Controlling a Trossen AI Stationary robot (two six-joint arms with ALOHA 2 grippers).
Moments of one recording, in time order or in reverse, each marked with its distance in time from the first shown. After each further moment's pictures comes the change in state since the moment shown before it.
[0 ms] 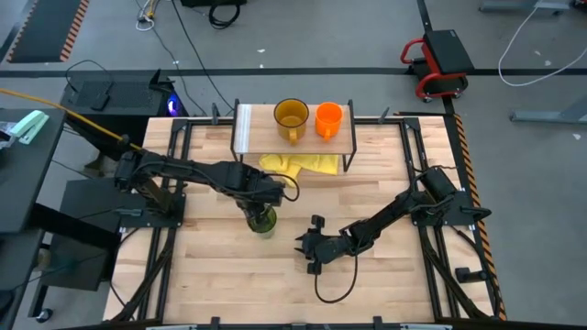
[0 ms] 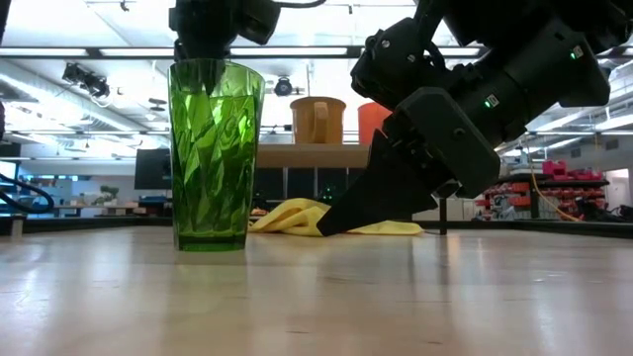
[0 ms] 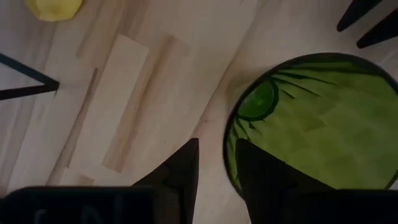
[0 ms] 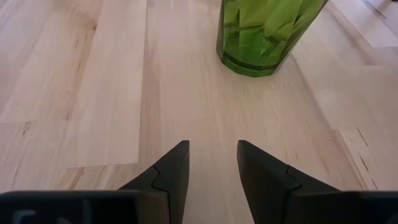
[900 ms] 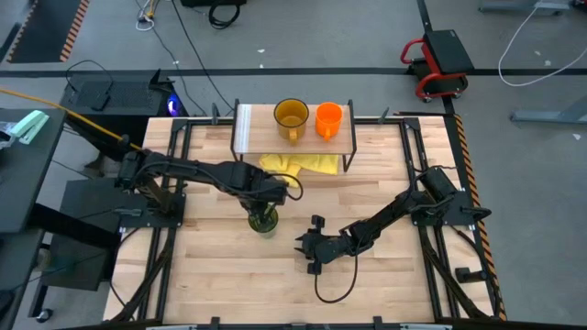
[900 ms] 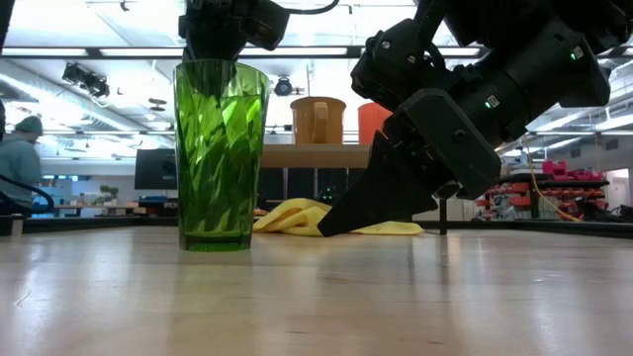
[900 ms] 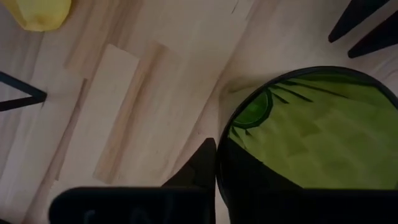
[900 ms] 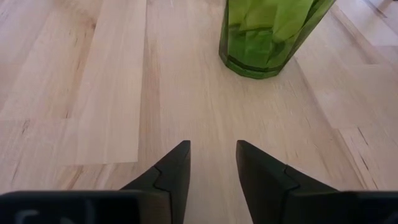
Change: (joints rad) left arm 0.016 0.030 0.001 0.044 0.015 0.017; right arm 0.000 0.001 0.000 -0.002 0.000 0.000
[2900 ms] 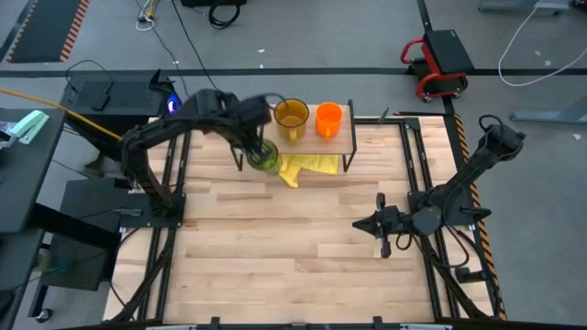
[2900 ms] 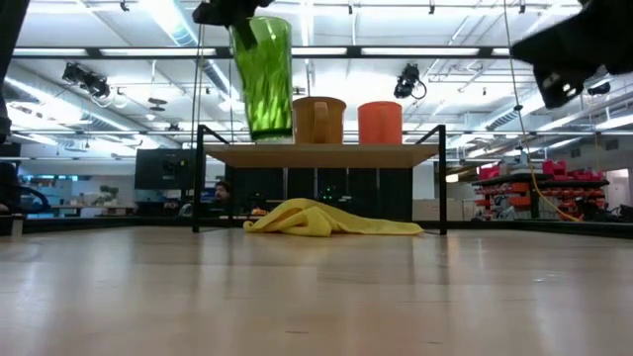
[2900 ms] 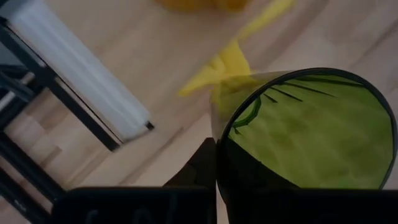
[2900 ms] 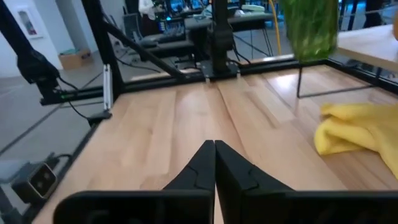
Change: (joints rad) left arm 0.347 0.001 0.531 -0.337 -0.075 0.041; right arm 0.299 -1.003 -0.728 0.256 0.289 -0.032
